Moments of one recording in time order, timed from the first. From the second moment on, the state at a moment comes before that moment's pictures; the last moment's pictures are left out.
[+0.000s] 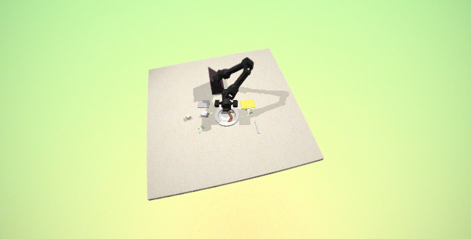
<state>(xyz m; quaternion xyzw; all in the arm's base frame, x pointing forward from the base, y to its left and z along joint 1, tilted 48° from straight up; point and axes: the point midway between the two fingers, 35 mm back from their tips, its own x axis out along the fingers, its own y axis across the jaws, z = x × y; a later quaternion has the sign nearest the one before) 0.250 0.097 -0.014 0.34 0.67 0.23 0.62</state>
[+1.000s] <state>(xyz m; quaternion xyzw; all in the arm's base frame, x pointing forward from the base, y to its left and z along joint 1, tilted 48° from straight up) 0.239 0.090 -0.014 0.35 0.67 0.22 0.61</state>
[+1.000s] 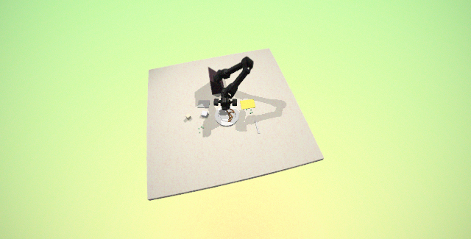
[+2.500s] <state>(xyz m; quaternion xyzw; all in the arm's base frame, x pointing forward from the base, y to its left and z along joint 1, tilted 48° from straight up) 0.238 0.089 -0.014 0.35 0.67 0.22 0.62</state>
